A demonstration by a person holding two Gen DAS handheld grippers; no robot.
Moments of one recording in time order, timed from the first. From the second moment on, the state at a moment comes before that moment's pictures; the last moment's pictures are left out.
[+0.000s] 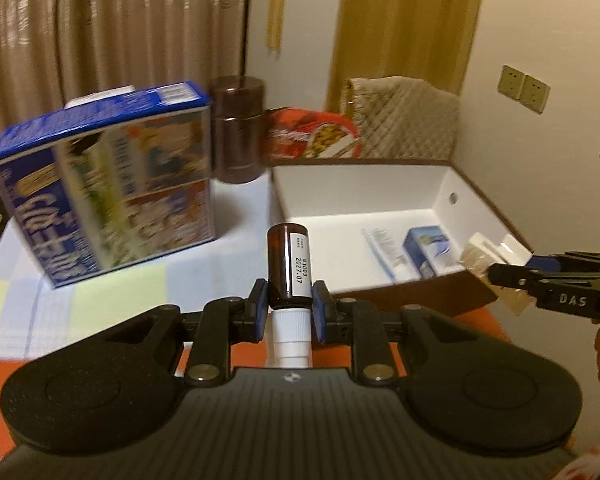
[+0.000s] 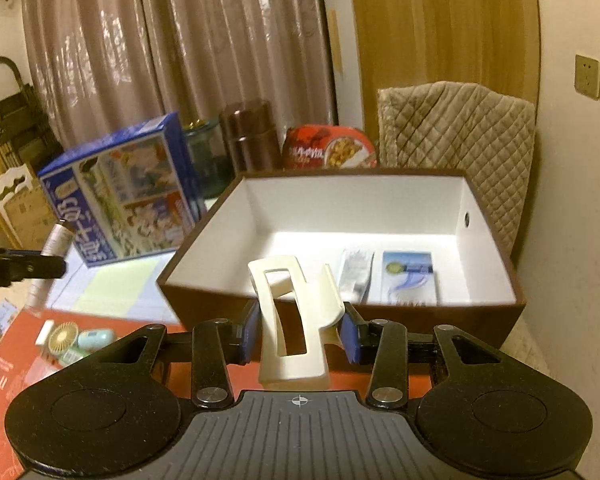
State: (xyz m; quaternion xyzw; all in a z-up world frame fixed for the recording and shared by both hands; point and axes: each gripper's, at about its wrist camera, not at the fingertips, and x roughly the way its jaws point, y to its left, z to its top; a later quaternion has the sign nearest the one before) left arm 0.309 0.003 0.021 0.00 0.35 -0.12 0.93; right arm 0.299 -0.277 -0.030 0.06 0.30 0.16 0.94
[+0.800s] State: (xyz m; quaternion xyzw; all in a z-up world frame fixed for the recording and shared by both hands) left arm 0.439 -0.072 -0.026 0.00 0.43 -0.14 0.89; right arm 0.417 -0.278 -0.061 0.12 0.36 0.14 0.91
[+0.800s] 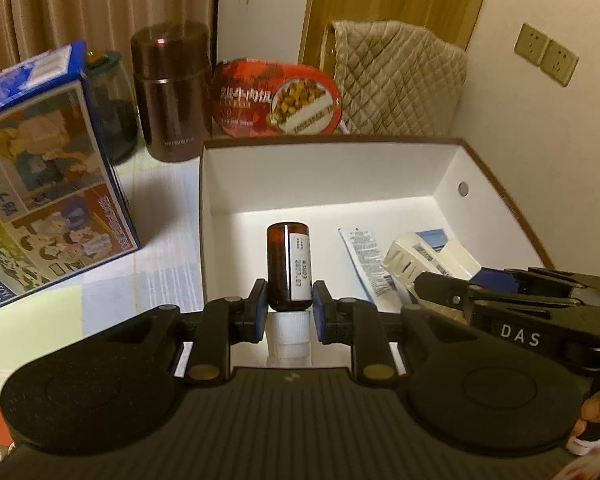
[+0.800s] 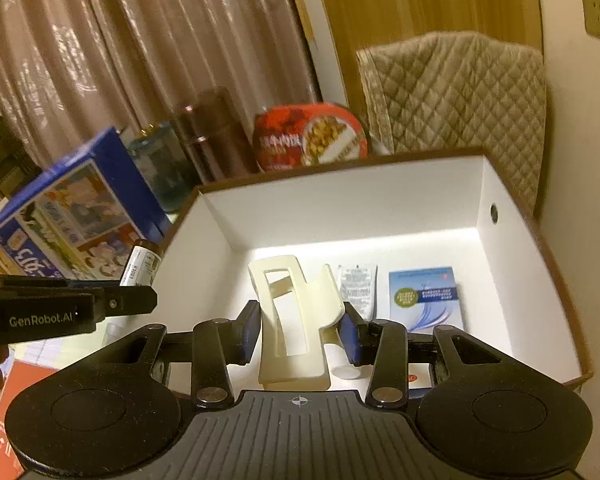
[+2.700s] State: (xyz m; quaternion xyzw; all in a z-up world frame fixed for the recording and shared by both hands) left arm 0.452 -0.069 -0.044 0.01 0.45 -0.14 0.88; right arm 0.436 -0.279 -0.082 0.15 0.40 0.12 0.90
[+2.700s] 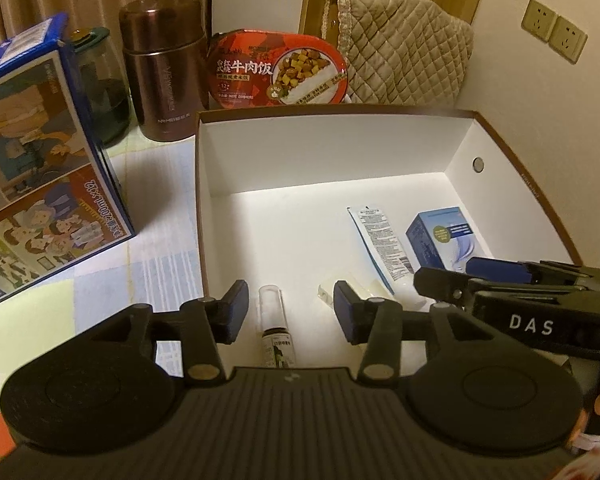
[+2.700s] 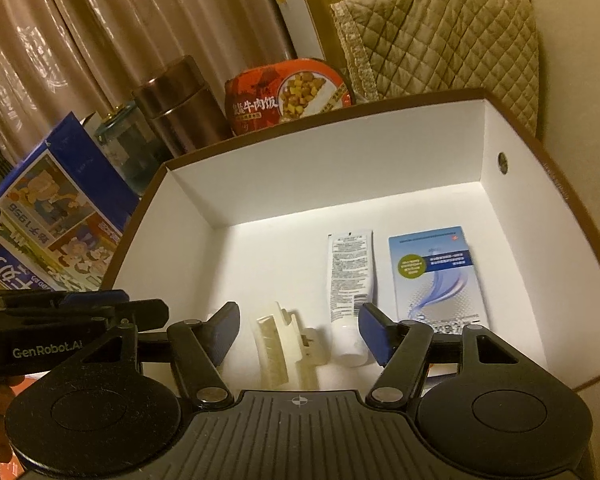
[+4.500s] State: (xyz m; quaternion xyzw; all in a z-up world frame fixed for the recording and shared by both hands) left arm 0.206 0.102 -0.019 -0.09 0.46 0.01 0.88; right arm 0.268 -0.196 -0.070 0.07 0.41 0.25 0.87
